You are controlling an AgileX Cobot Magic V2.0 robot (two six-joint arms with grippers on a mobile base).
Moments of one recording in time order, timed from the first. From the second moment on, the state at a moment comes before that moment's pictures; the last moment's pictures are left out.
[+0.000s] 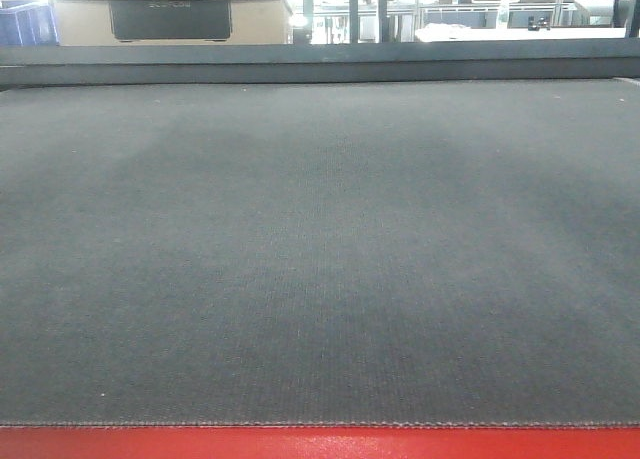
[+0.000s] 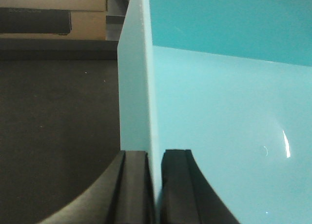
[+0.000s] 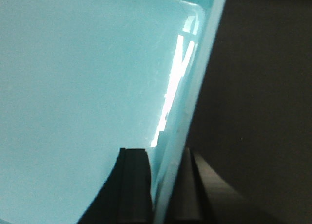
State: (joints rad) left arm -0.23 1.32 -1.60 -0.10 0.67 -0.04; right arm 0.23 1.43 -1.72 0.08 0.95 0.08
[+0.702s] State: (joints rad) left arm -0.23 1.34 -1.58 -0.10 0.79 -0.04; right arm 0.23 1.43 -1.72 0.08 1.01 0.08
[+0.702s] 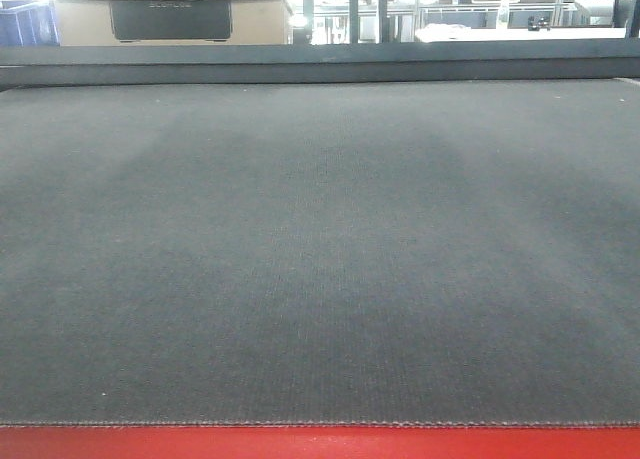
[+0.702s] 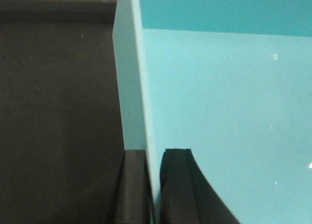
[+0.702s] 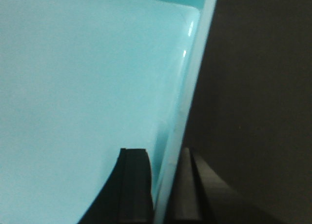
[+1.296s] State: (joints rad) left arm -0.23 1.52 -1.17 -0.14 0.60 -0.04; right arm 0.23 1.60 -1.34 0.08 0.82 0.08
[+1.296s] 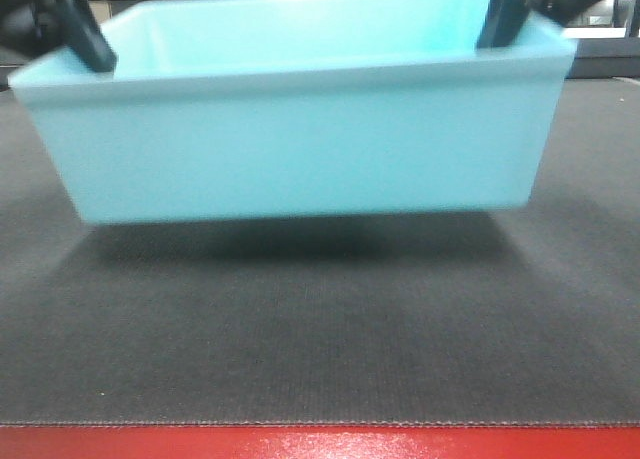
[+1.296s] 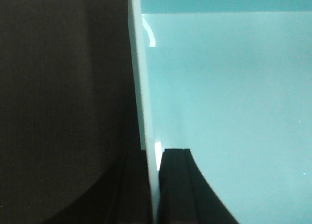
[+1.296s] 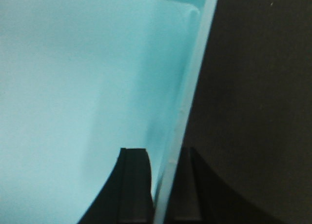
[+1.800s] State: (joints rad) left arm -0.22 1.58 -1.17 -0.08 0.56 -0.03; right arm 0.23 1.68 -1.34 0.03 0.80 0.06
